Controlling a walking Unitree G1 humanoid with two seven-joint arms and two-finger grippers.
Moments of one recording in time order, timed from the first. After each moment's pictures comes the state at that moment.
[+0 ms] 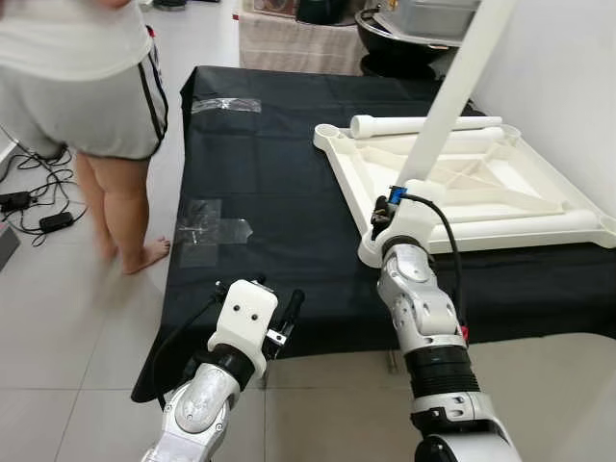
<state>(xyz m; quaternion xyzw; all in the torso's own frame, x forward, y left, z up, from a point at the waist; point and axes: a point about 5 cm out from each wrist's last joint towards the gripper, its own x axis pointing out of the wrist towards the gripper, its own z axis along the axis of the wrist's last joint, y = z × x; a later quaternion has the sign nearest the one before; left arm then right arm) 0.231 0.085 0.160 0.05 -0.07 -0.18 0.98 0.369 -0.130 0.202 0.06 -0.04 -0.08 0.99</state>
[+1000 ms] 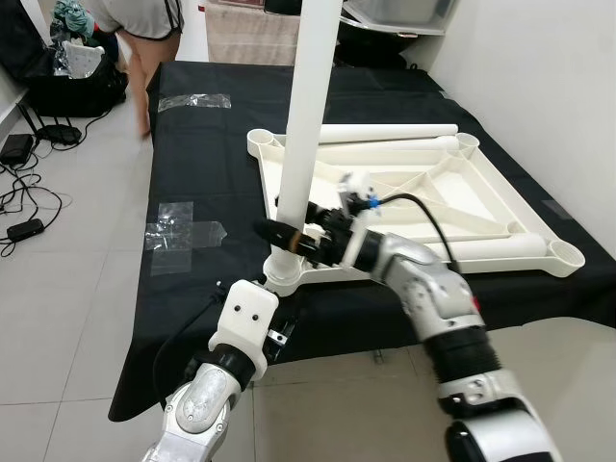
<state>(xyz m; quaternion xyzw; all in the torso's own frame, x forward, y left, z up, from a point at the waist) 0.231 0.085 0.160 0.05 -0.07 -0.18 0.98 0.347 -0.065 0.225 0.05 -0.05 0.52 0.85</state>
